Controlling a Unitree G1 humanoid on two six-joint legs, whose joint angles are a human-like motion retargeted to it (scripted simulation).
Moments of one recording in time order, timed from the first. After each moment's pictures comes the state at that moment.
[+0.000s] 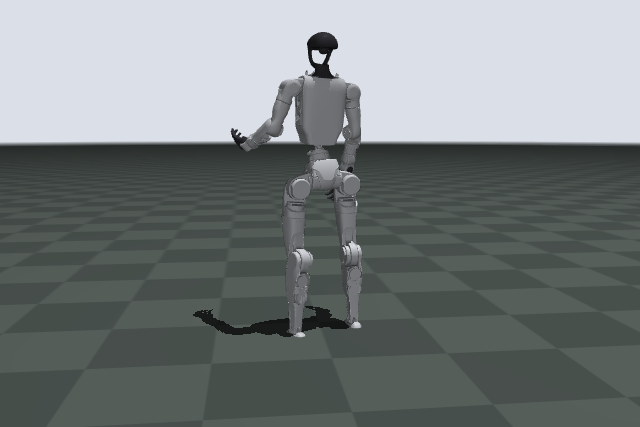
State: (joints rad) left arm 0.02 0.36 0.07 0.50 -1.20 -0.13 -0.50; right arm -0.05 -0.21 0.30 1.19 0.15 0.00 0.18; waist 0.08 0.04 -0.43; left_leg -0.23 0.13 0.21 -0.07 -0.01 -0.05; right_leg -0.26 0.01 -0.10 -0.08 -0.01 0.08
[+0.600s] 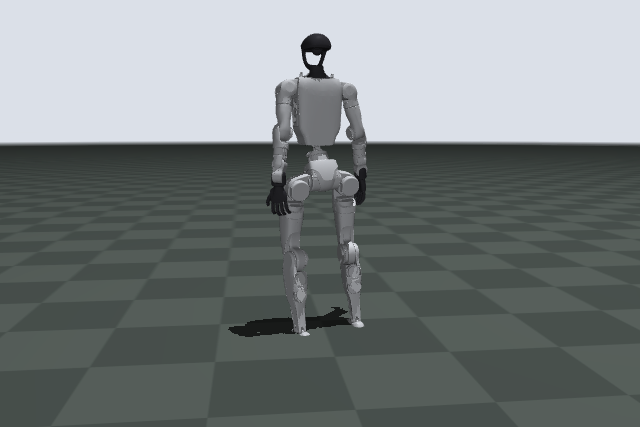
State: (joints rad) left arm 0.21 0.13 0.06 1.51 -0.73 -0.01 -0.24; right arm 0.05 -0.29 0.12 1.23 0.18 -0.06 0.03; waist 0.03 0.05 -0.40; left_leg -0.44 0.12 0.17 0.27 -0.24 -0.01; right_leg -0.43 -0.04 -0.13 0.20 -0.18 0.13
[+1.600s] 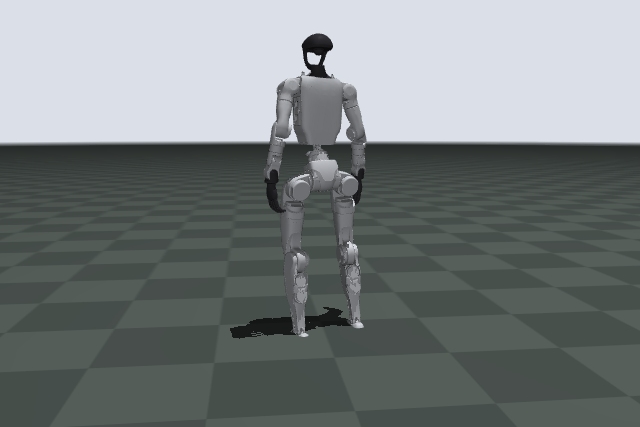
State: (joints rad) left arm 0.24 0.26 -0.27 1.31 -0.27 -0.07 -0.30; right arm 0.07 -0.33 0.23 1.20 0.18 -0.09 0.13; waist 0.06 0.05 -0.32; left_leg -0.35 0.10 0.11 0.20 -0.21 -0.03; right_leg -0.35 -0.05 -0.18 0.21 -0.22 0.10
